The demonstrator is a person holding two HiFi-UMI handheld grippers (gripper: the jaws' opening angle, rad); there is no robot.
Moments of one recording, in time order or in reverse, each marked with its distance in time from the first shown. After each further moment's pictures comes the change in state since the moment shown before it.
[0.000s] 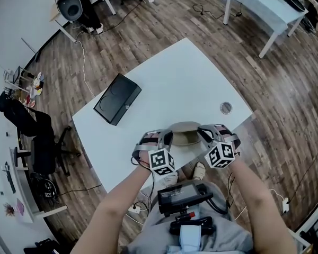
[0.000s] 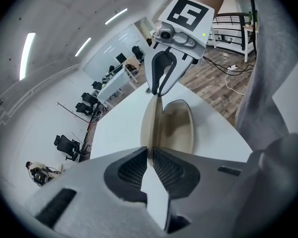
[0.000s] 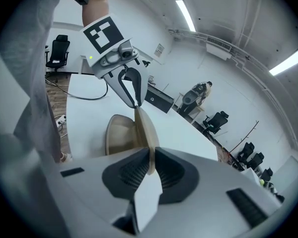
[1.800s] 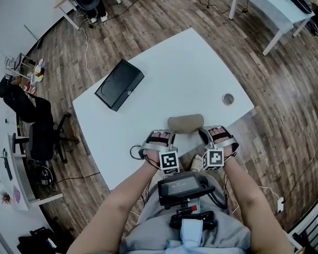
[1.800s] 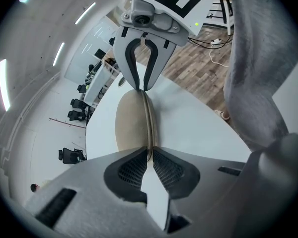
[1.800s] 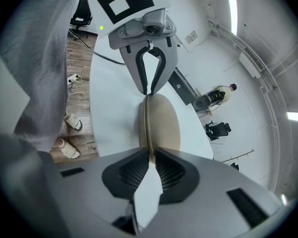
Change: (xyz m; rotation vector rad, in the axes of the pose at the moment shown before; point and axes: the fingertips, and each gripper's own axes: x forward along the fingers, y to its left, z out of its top) left arm 0.009 -0.068 -0.011 0.254 0.172 0.012; right arm 0.006 0.067 -0.035 -0.382 0.225 -0.020
